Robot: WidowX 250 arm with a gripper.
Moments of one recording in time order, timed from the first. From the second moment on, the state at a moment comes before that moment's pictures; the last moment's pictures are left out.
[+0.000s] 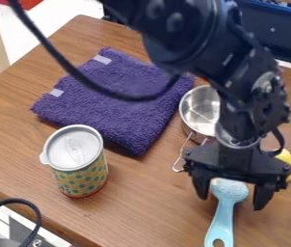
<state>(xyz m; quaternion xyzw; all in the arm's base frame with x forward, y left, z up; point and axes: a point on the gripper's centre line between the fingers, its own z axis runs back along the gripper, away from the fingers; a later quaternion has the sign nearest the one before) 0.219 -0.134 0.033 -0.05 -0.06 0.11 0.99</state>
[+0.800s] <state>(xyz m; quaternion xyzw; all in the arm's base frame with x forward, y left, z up) 0.225 -0.130 0.020 -0.05 -0.07 0.13 0.99</state>
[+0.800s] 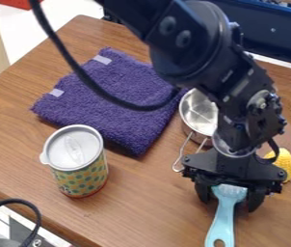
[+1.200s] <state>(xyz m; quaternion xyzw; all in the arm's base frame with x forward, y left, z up) 0.225 -0.127 0.022 -0.04 -0.06 0.13 0.99</state>
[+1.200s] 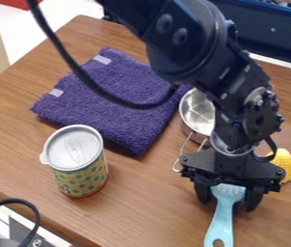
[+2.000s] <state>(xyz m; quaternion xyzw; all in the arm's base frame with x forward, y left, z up) 0.299 -0.068 0.086 -0.07 -0.13 0.31 0.94</state>
